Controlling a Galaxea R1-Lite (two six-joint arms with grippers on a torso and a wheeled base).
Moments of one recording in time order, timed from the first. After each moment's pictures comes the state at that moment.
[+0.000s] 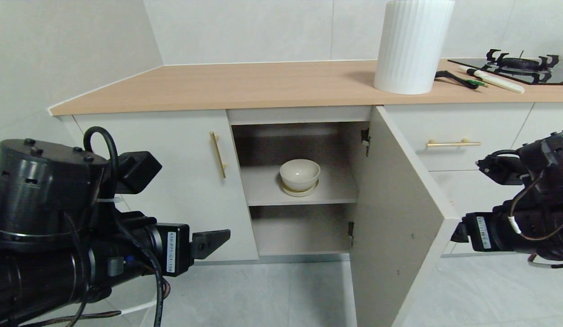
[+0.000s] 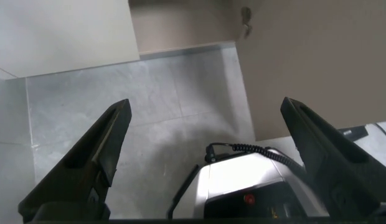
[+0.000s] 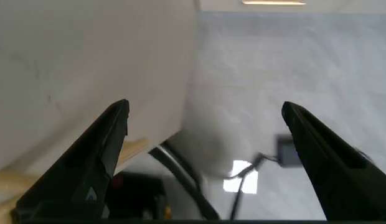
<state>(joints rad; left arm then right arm) -0.62 1.34 -0.81 0.08 0.24 -0.36 0.40 1.45 -0.91 0.23 -0.16 0.28</state>
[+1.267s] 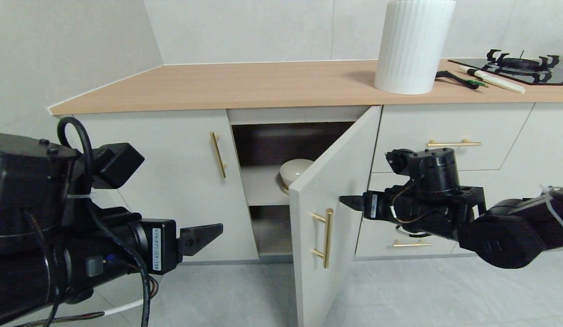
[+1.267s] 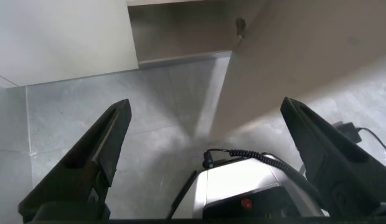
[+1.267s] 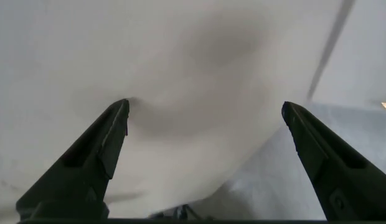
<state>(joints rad) -0.62 1.29 -0.82 0.09 0.24 -0.36 0.53 1.90 -0.94 -0.56 -0.02 0.39</state>
